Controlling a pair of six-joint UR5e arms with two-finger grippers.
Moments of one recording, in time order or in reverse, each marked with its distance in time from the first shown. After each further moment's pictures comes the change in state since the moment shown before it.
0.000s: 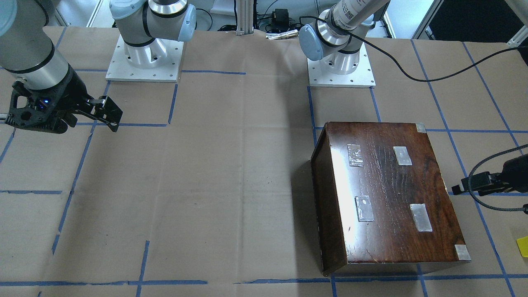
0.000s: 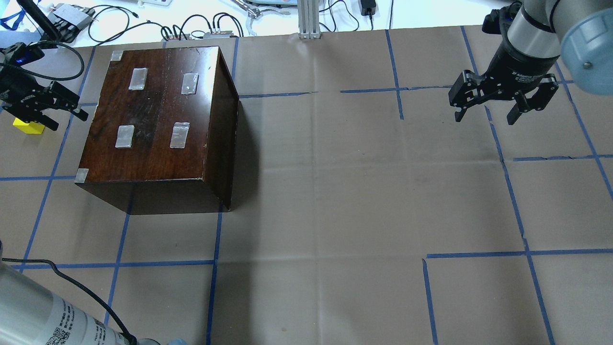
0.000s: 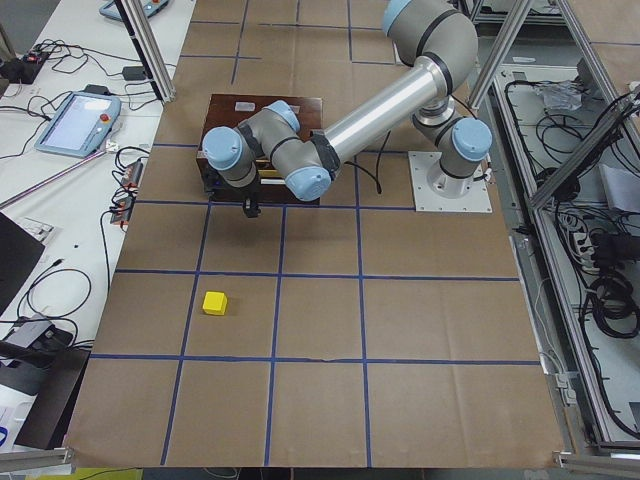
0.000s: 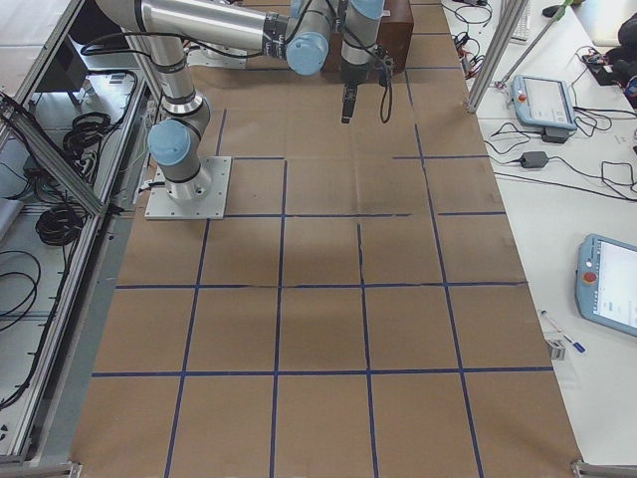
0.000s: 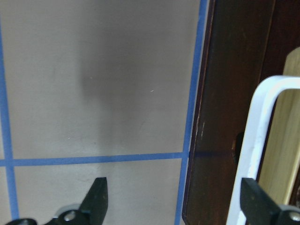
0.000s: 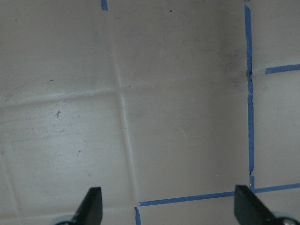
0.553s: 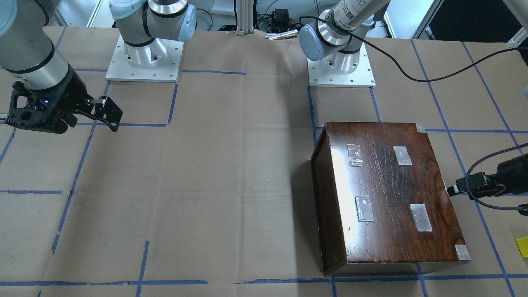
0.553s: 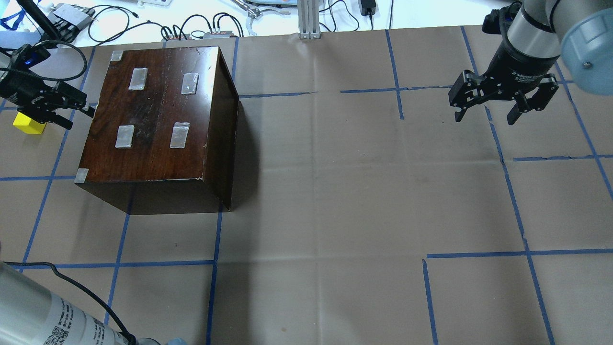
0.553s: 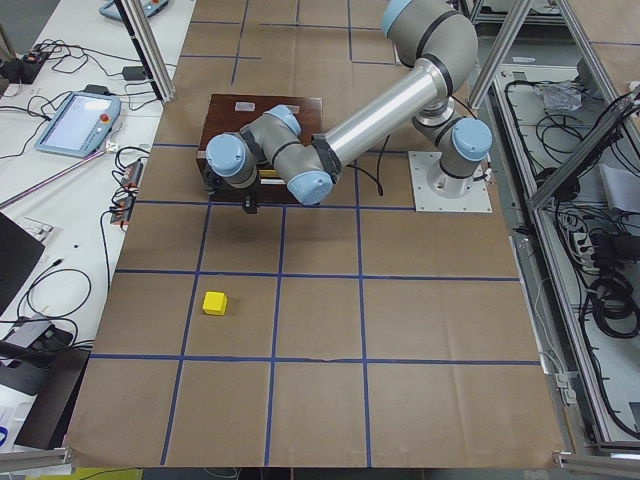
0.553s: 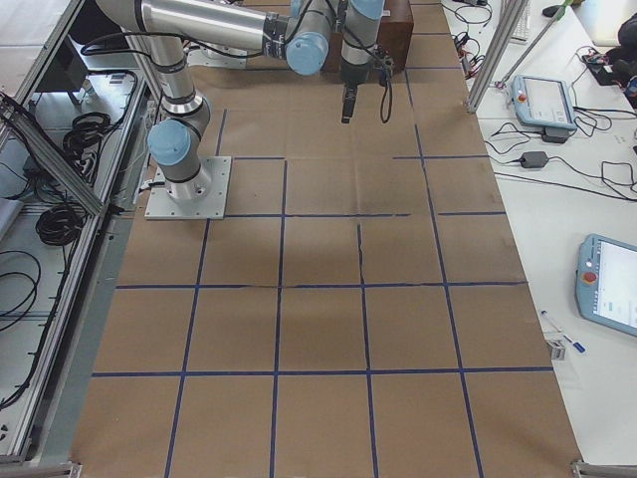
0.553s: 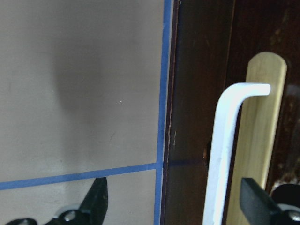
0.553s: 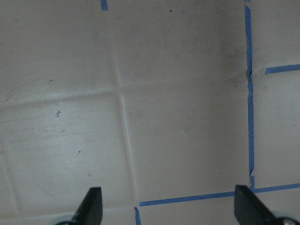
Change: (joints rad) left arm 0.010 -0.003 -0.017 -0.009 -0.094 0.026; right arm 0.000 0.000 0.000 0.000 0.000 0.000
